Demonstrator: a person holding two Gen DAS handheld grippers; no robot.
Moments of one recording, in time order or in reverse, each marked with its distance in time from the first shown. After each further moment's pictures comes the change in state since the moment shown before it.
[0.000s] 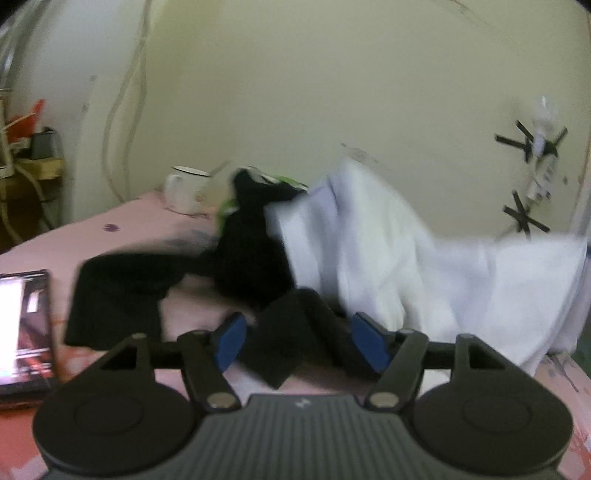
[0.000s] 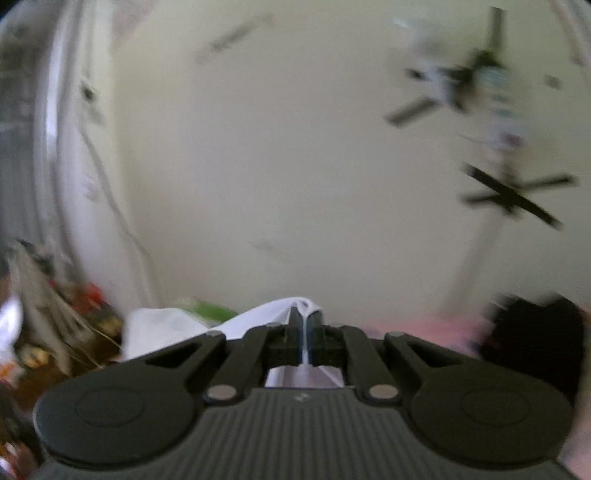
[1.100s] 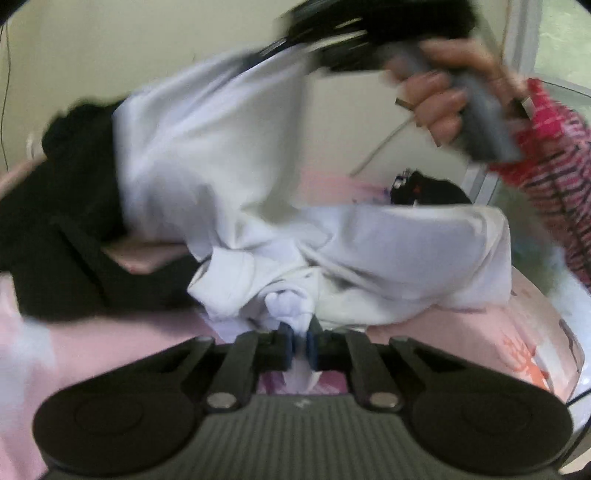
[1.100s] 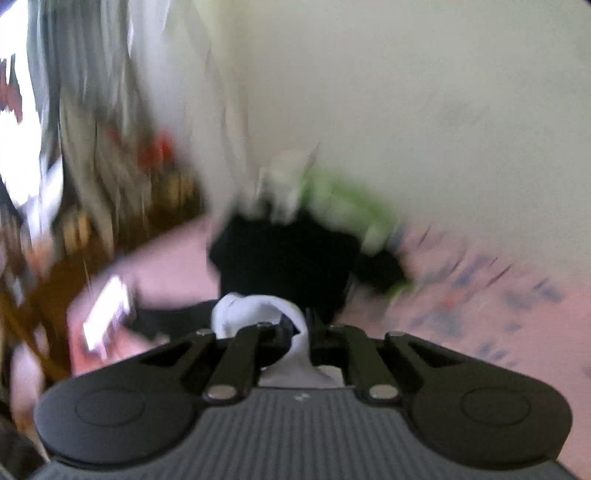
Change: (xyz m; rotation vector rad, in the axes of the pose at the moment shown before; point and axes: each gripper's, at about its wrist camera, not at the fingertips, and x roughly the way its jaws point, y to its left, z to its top) left arm 0.022 -0.122 -0.049 0.191 0.200 -0.211; right arm 0.173 0.139 0.029 -0.138 0.263 0.372
